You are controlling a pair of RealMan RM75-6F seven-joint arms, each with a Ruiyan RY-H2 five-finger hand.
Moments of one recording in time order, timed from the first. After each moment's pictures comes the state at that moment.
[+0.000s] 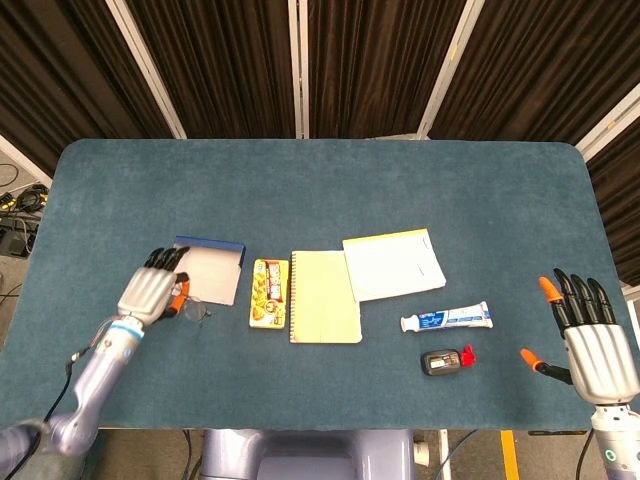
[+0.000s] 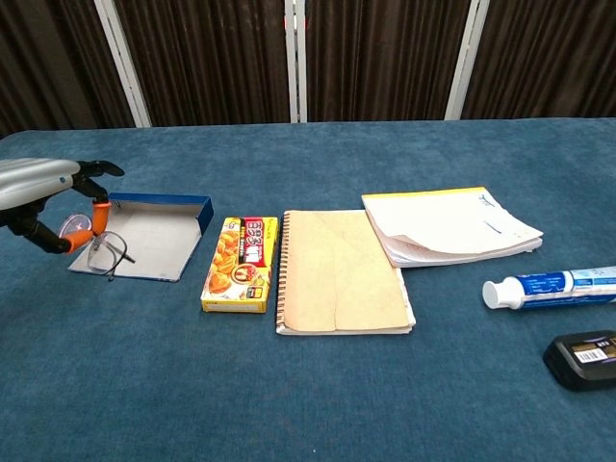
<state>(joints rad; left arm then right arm) -0.54 -1.43 -0.18 -1.49 1.11 0.92 0.40 0.08 -1.08 0.08 -1.69 -1.60 1.56 -0.21</state>
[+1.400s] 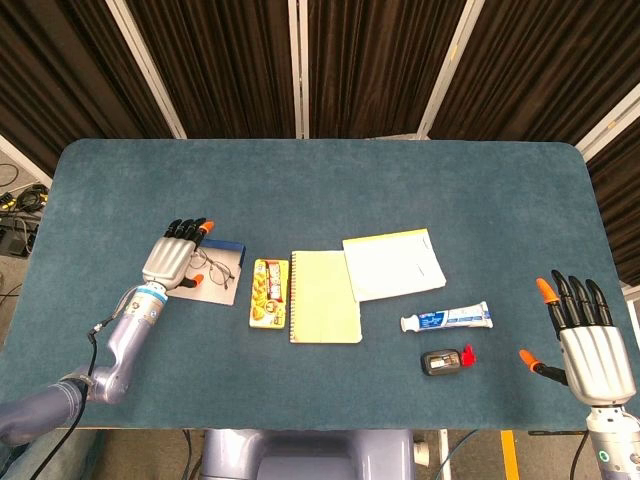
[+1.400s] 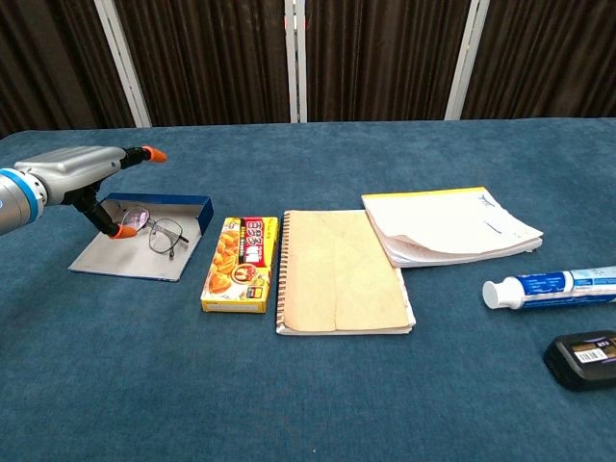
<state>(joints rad) -0.71 -1.64 -0.19 -1.08 1.15 0.85 0.19 0.08 -1.10 0.08 -1.69 -1.60 1.57 -0.28</state>
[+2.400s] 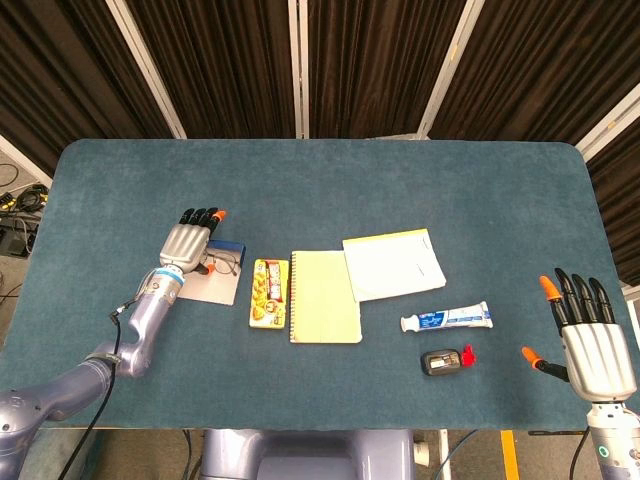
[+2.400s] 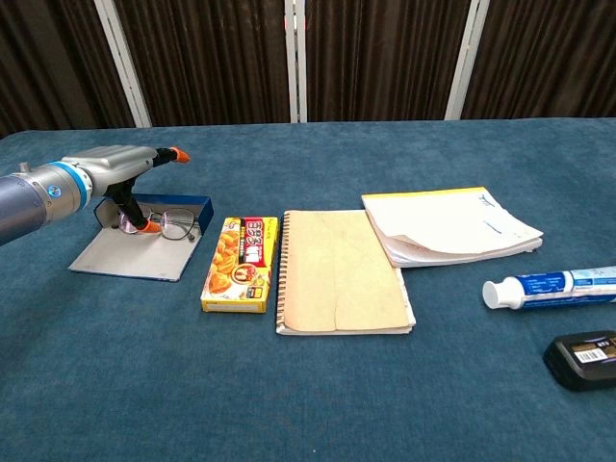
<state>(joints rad) -0.83 -1.77 -0.23 -0.81 1.10 0.72 0.16 0.08 -1.10 0.09 -1.69 -1.57 1.55 -0.28</state>
